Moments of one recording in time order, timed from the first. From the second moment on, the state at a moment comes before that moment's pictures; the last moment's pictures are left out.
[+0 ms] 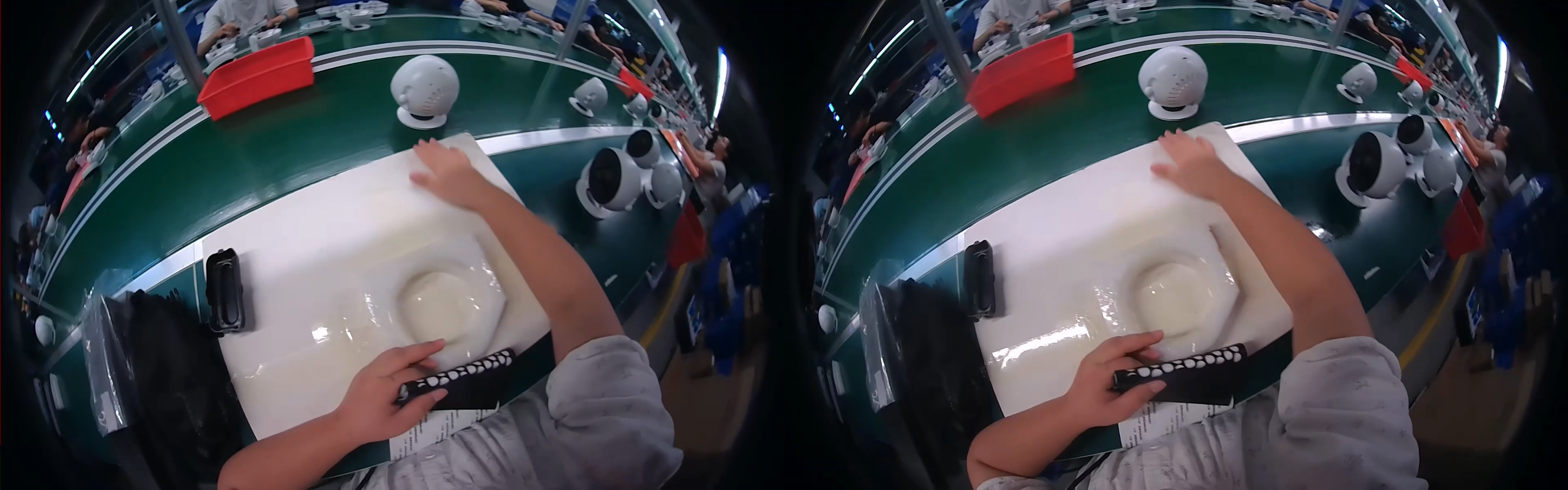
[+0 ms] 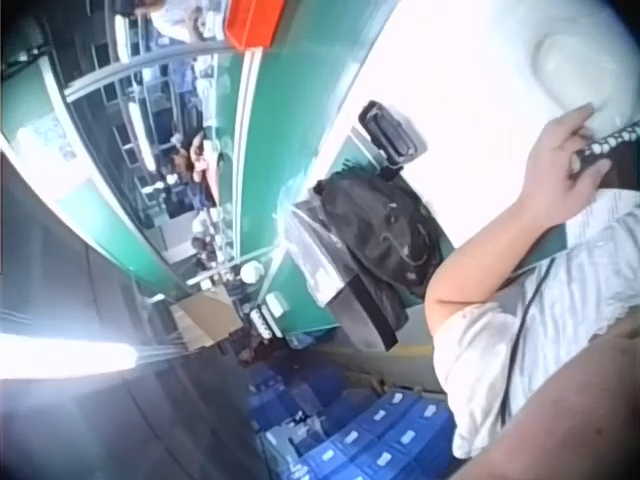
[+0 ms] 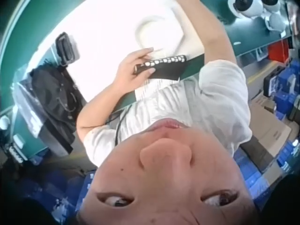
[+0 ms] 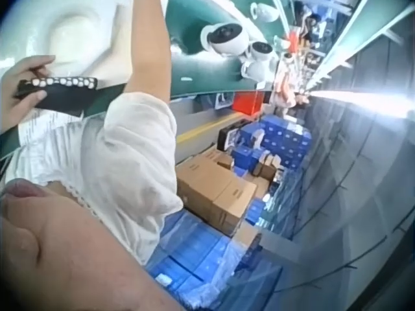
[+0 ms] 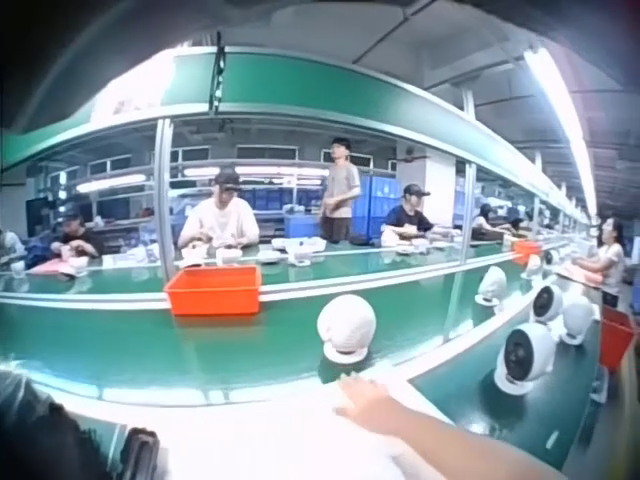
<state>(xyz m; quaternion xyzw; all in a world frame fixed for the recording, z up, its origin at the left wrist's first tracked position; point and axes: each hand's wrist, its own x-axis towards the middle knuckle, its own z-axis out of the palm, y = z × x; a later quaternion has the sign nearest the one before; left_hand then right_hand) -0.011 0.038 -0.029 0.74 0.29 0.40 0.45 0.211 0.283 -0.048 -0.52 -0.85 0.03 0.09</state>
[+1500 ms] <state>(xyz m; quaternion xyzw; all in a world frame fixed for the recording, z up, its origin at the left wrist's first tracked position) -0.016 0.022 -0.029 0.76 0.22 0.42 0.43 0.194 0.086 0.053 -0.45 -0.73 0.29 0.42</state>
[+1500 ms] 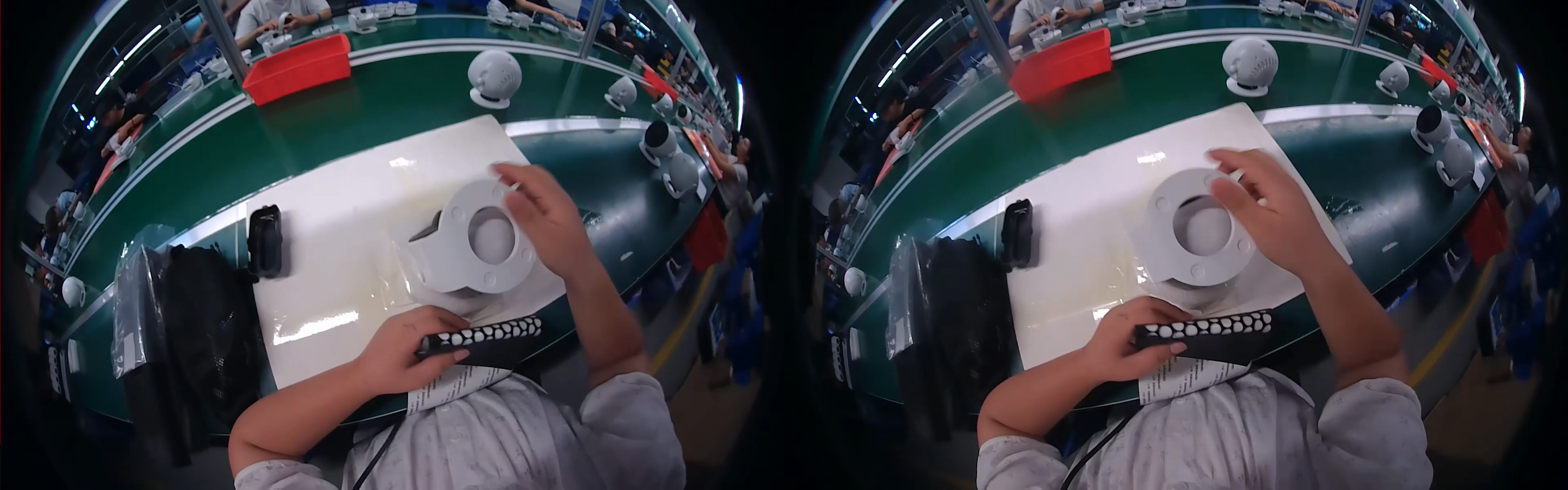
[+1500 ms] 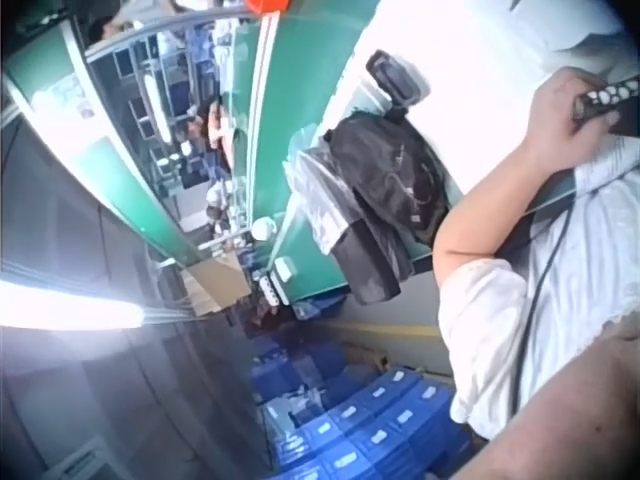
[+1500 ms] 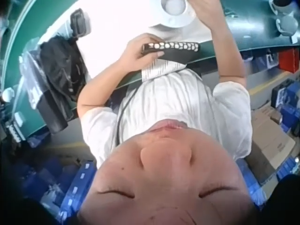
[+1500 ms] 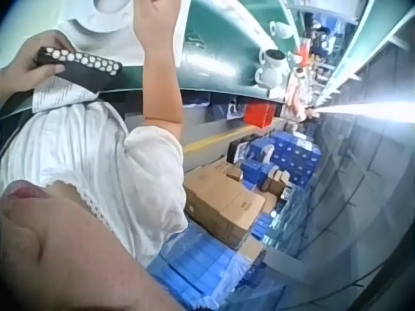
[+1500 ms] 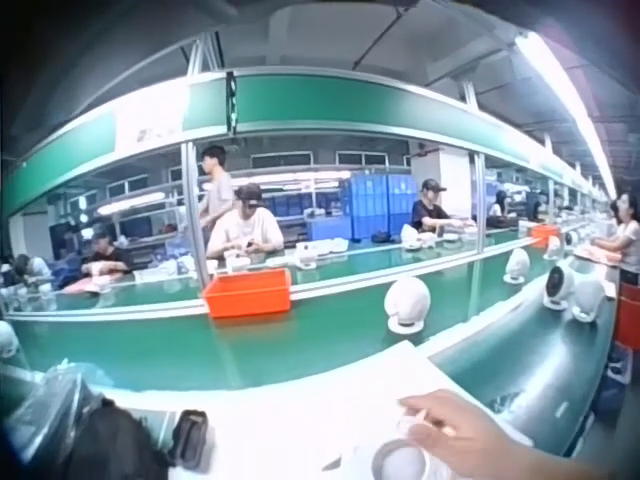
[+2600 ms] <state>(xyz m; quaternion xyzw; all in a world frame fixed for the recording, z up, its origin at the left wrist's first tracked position) -0.012 0.008 -0.010 0.70 0.37 0.42 0.45 0.186 0.000 0.015 -0.35 -0.82 0.07 0.44</state>
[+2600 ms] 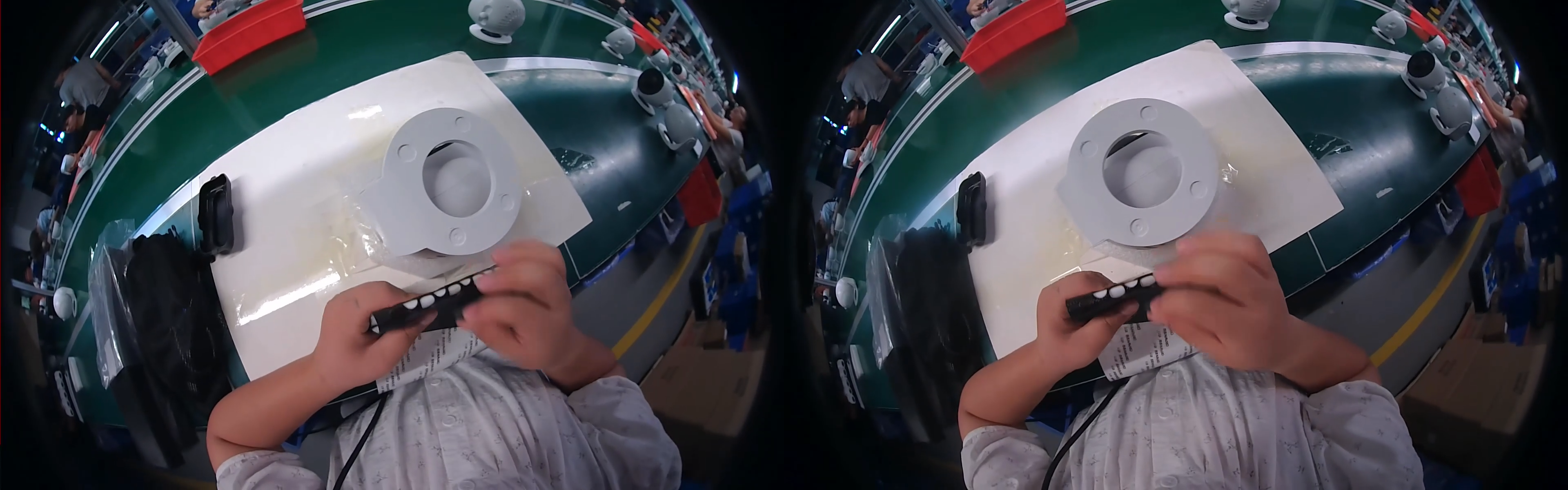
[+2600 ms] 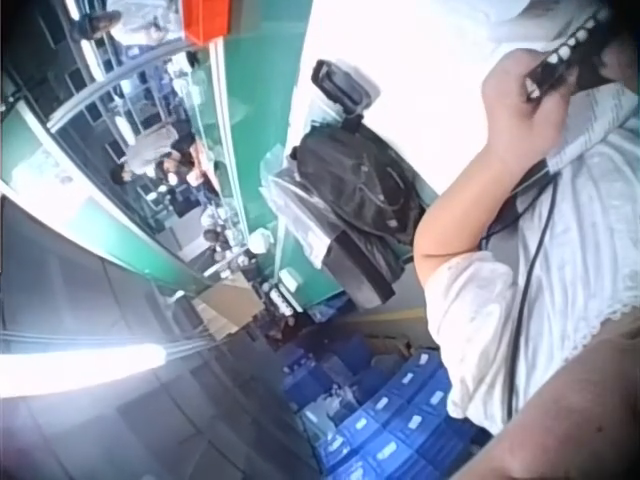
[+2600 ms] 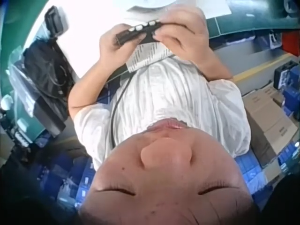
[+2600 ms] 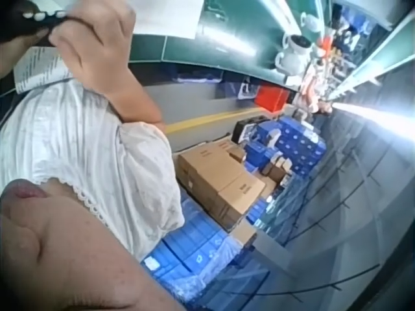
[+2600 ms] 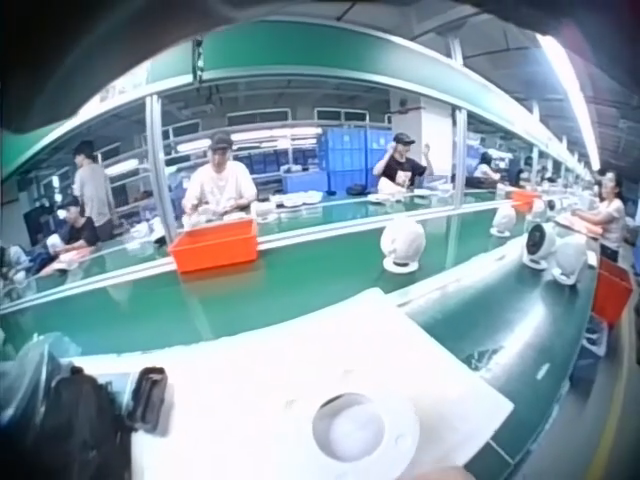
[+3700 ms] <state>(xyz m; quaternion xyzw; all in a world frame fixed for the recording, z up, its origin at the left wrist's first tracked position) -0.018 0.019 -0.005 0.84 0.23 0.44 0.20 0.195 0.102 0.065 -0.30 -0.75 0.29 0.51</state>
